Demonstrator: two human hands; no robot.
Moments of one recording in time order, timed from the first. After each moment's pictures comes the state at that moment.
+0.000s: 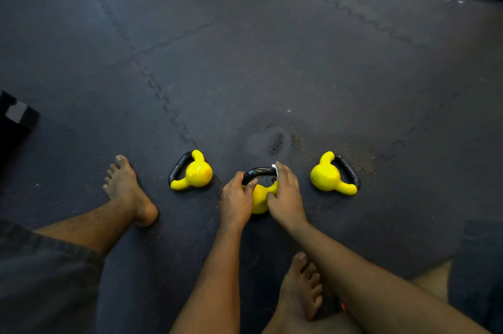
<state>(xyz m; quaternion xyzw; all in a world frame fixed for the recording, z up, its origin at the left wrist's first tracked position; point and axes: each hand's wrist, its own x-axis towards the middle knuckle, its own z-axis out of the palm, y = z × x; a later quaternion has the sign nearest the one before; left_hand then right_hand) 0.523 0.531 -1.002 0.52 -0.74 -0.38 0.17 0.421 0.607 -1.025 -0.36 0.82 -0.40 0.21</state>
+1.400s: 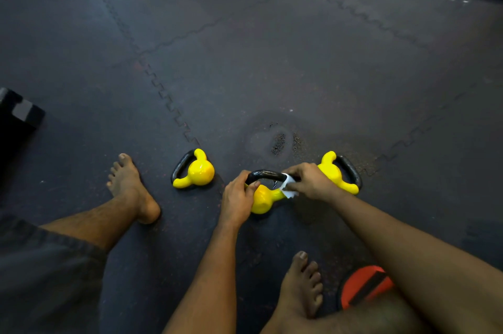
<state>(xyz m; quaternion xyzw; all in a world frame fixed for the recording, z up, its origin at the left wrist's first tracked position) 0.530 0.524 -1.012 0.46 -0.79 -0.38 0.16 0.332 0.611 -0.995 -0.51 0.76 -0.23 0.35</state>
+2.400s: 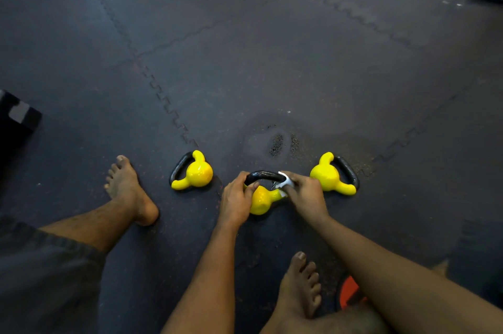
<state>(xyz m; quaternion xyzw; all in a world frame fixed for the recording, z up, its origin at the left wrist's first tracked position) 0.531 0.525 -1.011 0.45 -0.79 -0.39 0.17 0.373 0.630 -1.028 -0.39 0.77 -0.45 0.22</state>
